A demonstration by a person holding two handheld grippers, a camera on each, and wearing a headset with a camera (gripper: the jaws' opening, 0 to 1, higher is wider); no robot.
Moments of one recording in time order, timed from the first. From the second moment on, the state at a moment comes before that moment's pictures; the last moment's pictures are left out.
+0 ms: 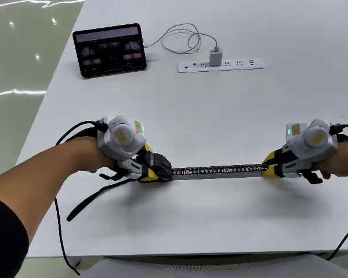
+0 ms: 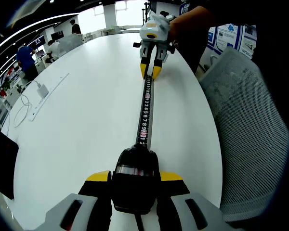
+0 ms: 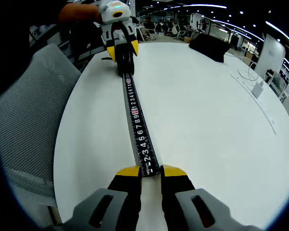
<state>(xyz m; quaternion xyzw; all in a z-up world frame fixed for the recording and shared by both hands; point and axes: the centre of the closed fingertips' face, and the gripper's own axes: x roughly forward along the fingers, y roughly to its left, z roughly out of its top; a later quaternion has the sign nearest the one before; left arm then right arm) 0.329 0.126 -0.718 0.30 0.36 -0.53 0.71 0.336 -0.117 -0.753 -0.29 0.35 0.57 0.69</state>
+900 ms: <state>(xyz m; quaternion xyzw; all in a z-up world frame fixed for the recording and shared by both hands) 0.330 0.122 -0.717 0.29 0.35 -0.53 0.72 0.334 -0.116 -0.753 -0.30 0.36 0.57 0.68</state>
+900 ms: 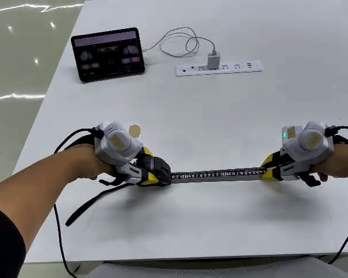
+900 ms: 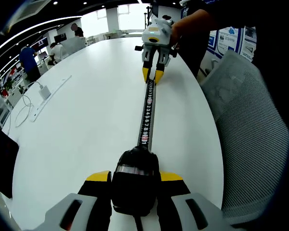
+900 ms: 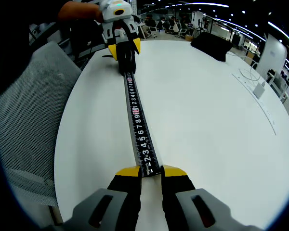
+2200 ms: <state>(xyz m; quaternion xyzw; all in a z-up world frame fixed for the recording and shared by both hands) 0.340 0.150 -0.715 0.19 0.40 -0.43 0.79 0.330 -0.141 -0.748 -0.25 0.39 0.51 0.72</state>
